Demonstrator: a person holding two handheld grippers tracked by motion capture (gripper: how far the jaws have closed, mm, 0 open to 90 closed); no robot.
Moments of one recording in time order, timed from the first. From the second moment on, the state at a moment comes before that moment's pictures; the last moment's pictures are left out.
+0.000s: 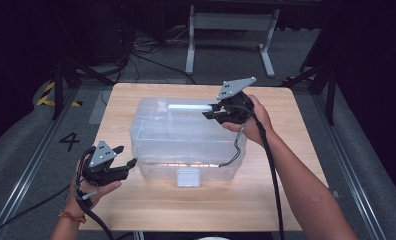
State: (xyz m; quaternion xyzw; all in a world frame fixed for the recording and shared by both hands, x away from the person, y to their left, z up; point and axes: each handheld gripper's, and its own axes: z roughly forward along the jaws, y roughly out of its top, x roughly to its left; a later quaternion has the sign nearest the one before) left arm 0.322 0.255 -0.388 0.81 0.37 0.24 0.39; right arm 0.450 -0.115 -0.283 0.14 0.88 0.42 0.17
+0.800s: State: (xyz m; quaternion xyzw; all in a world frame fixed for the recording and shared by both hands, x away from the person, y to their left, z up) left arm 0.325 0.252 -0.386 0.81 0.35 0.23 0.42; right arm 0.439 -0.124 -0.275 0.15 0.87 0.43 0.21
